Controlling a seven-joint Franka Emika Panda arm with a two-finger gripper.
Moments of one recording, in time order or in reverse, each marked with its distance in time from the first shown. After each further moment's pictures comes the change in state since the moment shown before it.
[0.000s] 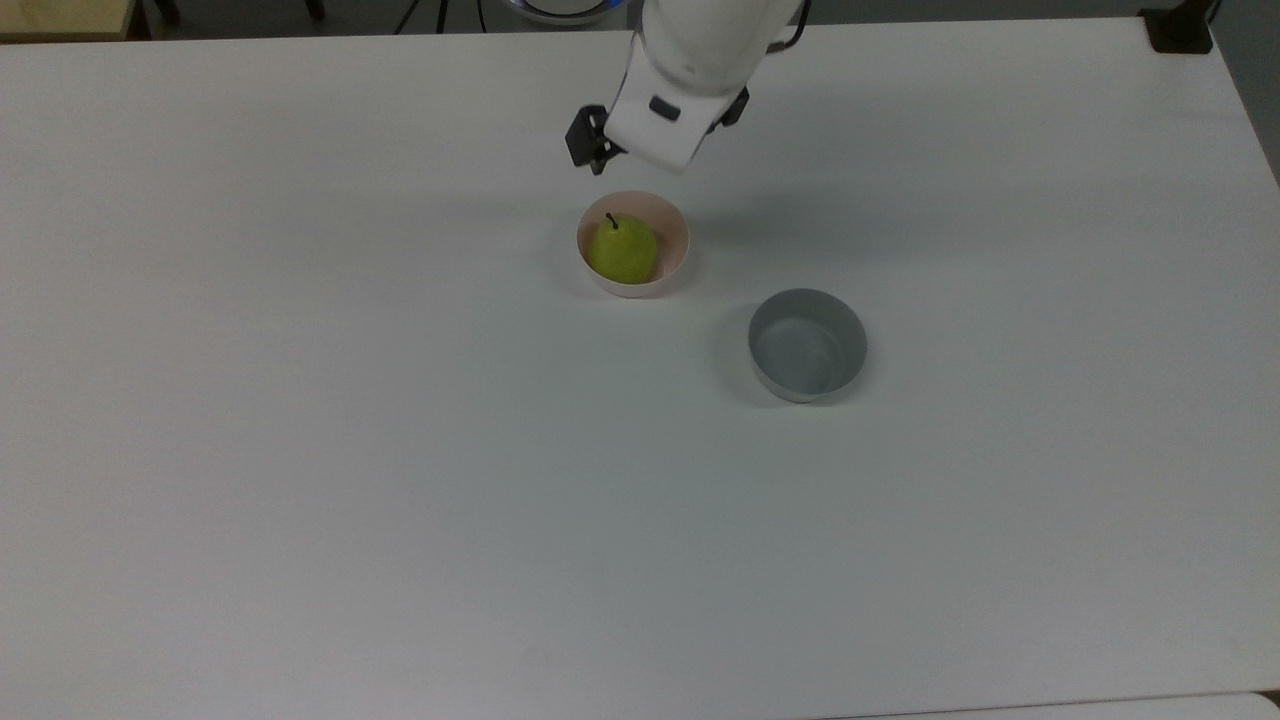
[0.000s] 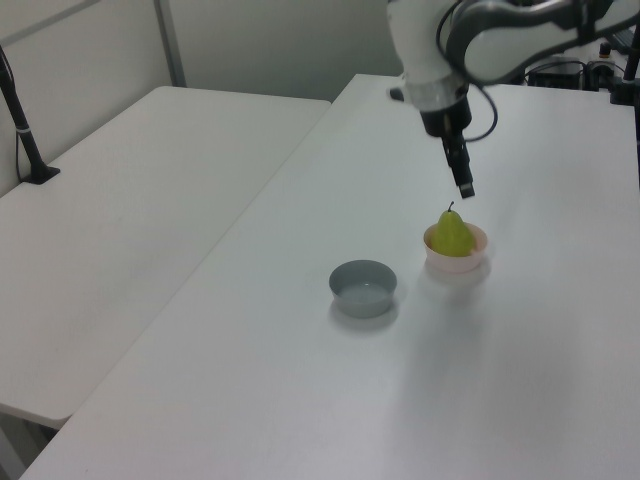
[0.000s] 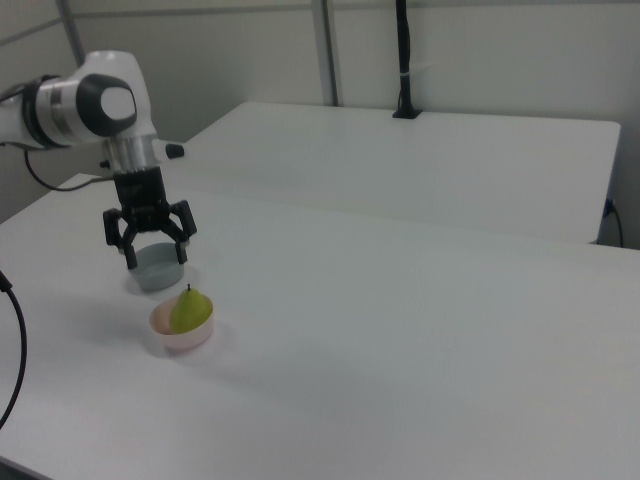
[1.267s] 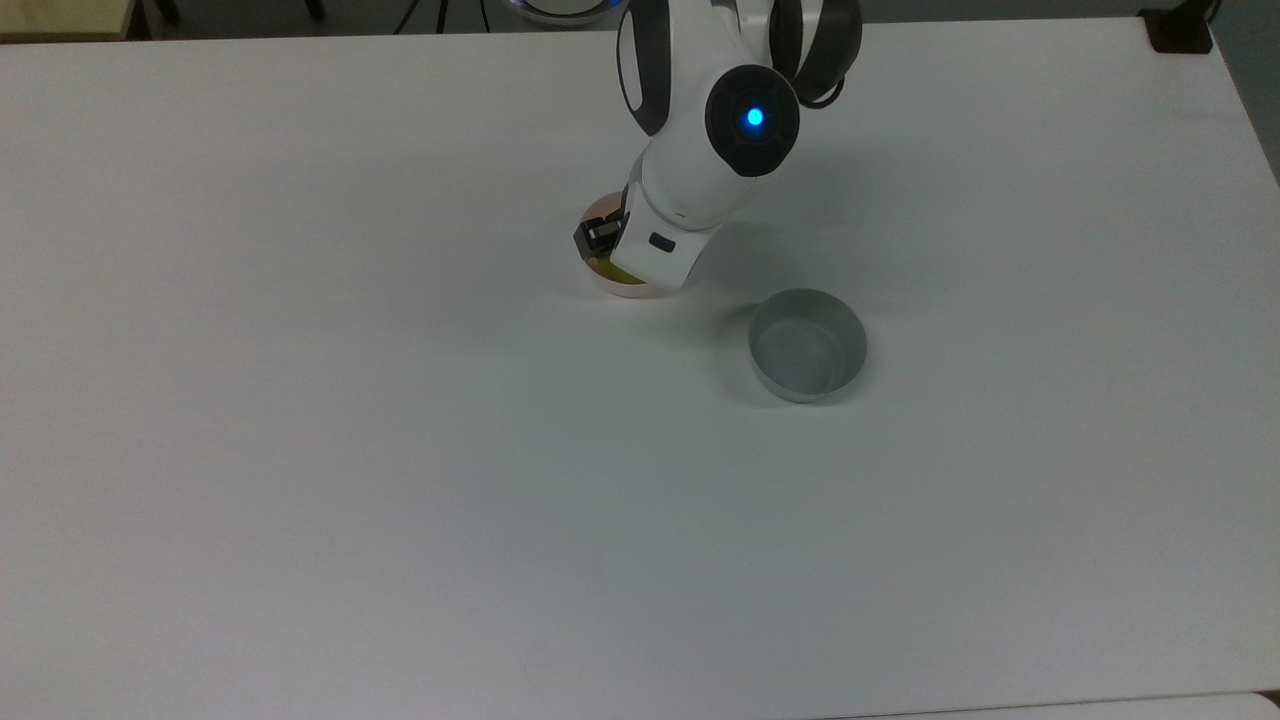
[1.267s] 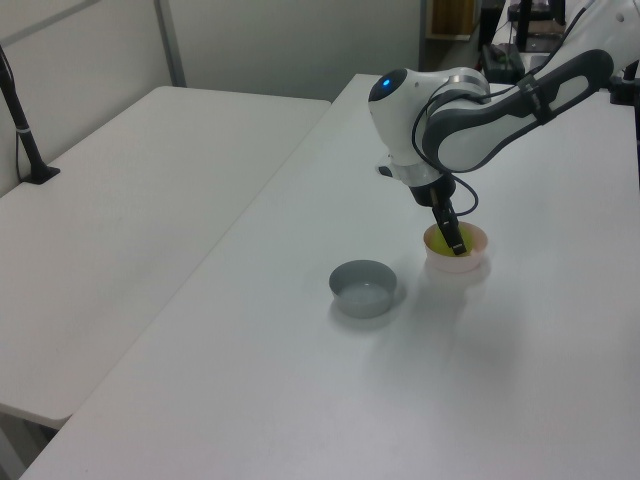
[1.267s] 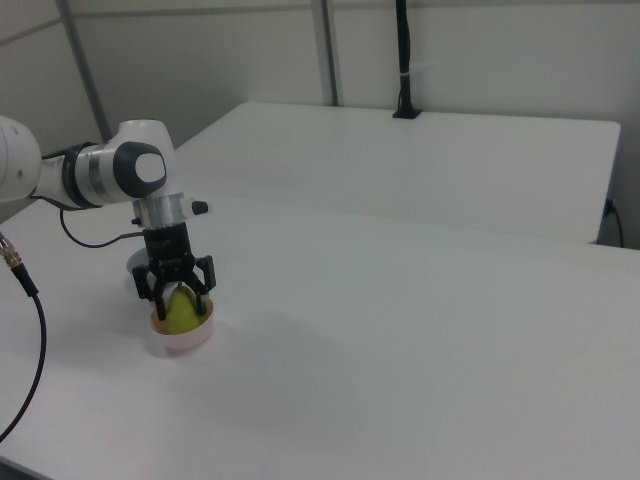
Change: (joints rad) arm -0.011 0.163 -0.003 -0.072 -0.001 0.174 -0.053
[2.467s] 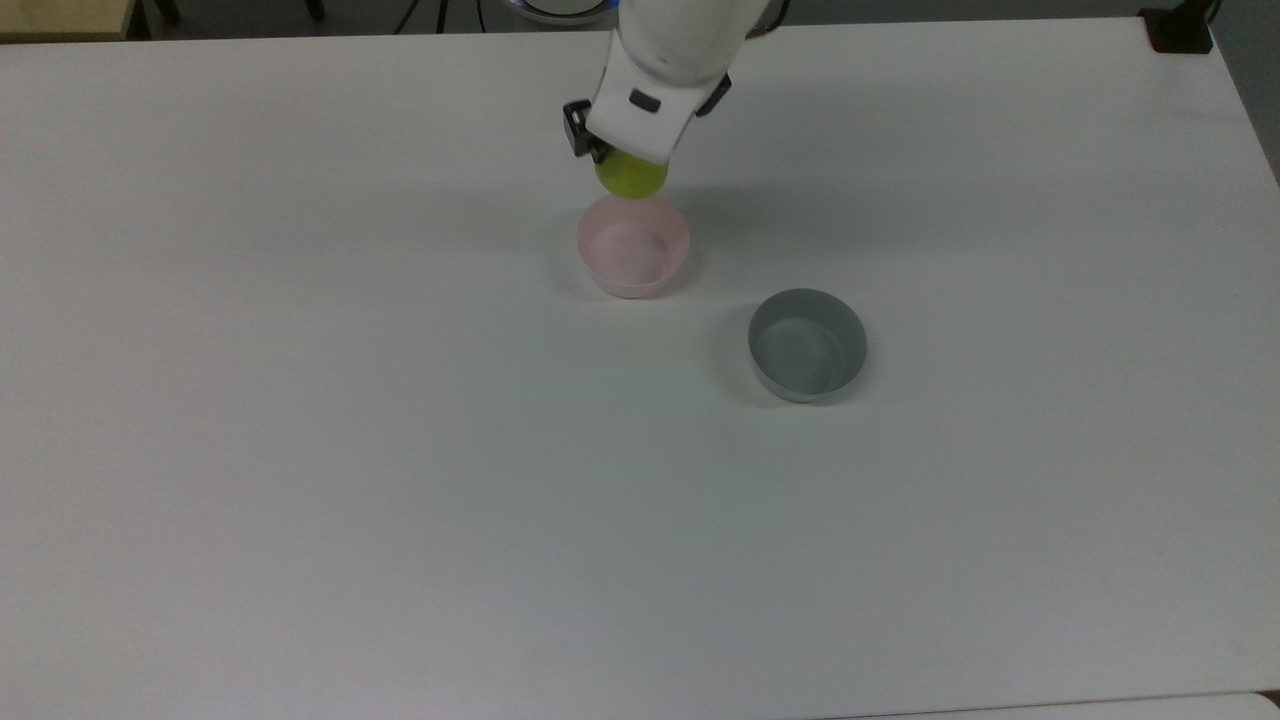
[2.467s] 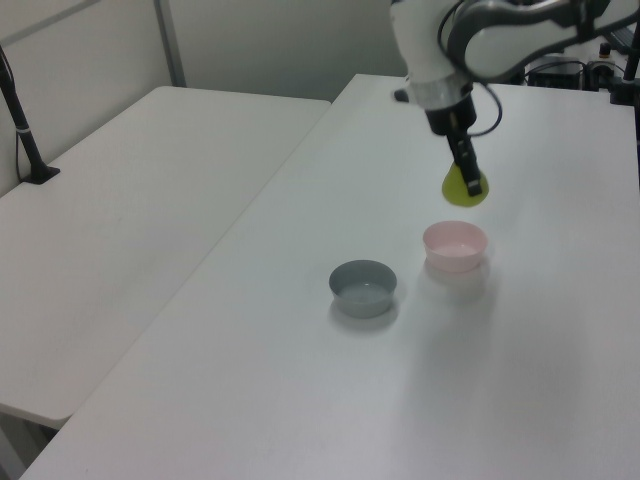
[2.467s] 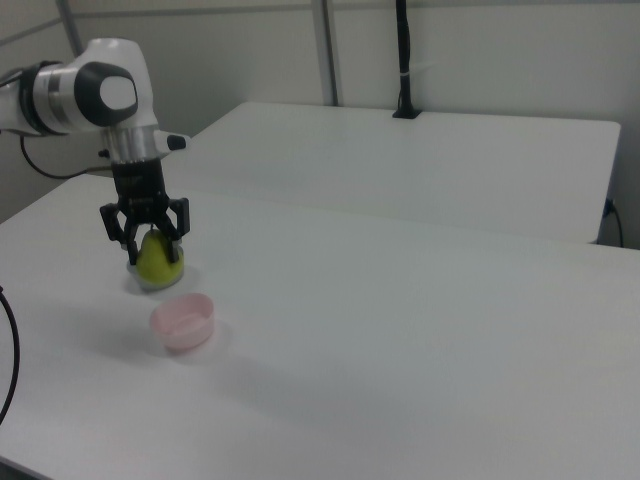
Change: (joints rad) arm -0.012 -0.218 -0.001 0.054 0.025 -0.208 -0.012
